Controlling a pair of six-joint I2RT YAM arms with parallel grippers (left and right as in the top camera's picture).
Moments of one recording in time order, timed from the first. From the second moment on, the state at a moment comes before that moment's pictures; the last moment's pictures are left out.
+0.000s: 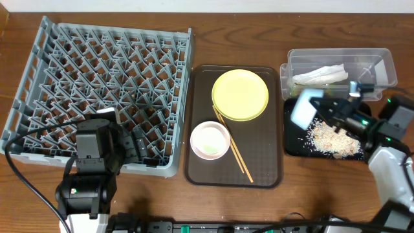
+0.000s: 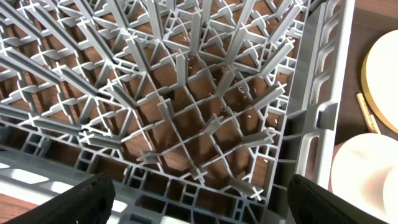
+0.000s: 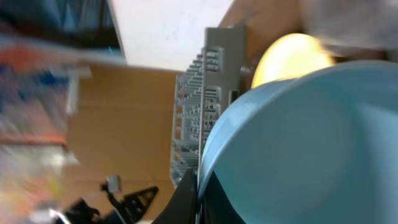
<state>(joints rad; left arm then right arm) 0.01 0.78 0.80 -0.89 -0.03 -0.20 -0.39 1.36 0.69 0.00 -1.27 0.75</state>
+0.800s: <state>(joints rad) 0.01 0.78 0.80 -0.89 -0.03 -0.20 0.42 1.61 1.35 -0.54 -0.28 0.12</state>
